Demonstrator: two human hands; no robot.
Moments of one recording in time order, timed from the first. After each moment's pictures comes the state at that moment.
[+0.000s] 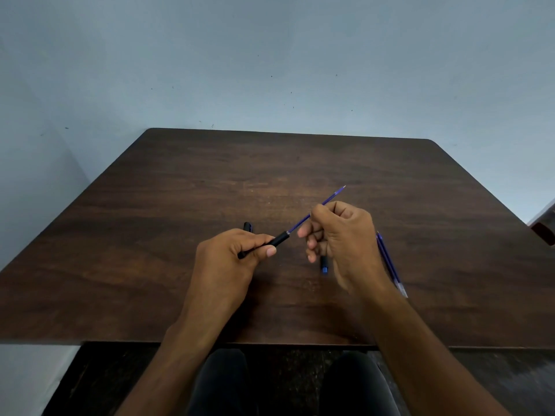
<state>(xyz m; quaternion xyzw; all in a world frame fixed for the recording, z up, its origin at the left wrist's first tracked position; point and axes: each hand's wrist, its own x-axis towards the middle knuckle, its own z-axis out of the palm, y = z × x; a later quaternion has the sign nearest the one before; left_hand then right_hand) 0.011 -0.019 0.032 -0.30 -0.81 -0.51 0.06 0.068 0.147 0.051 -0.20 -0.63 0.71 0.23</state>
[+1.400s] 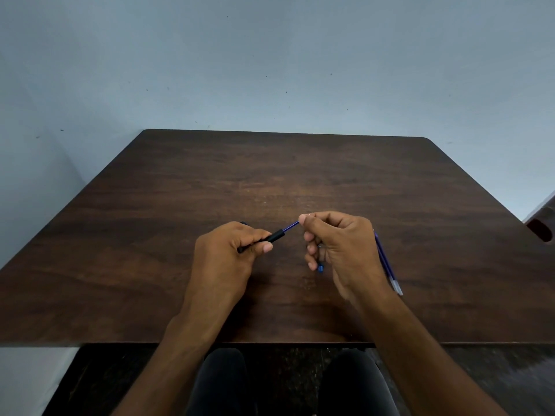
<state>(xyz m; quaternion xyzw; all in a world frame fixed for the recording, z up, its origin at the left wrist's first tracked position) 0.005 -0.012 0.034 -0.31 -0.81 -0.48 0.09 0.078 0.156 0.035 -0.18 -0.62 0.73 0.22</state>
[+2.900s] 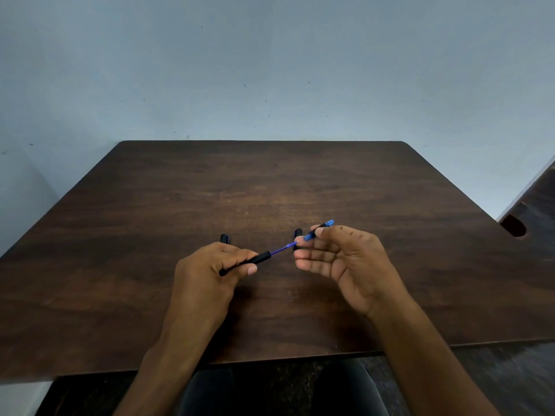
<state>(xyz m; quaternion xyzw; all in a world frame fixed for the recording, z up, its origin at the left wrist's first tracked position) 0.009 -0.011 0.022 -0.32 -0.82 -0.47 0.07 0.102 0.183 0.042 -0.21 -0.49 0.83 0.16</state>
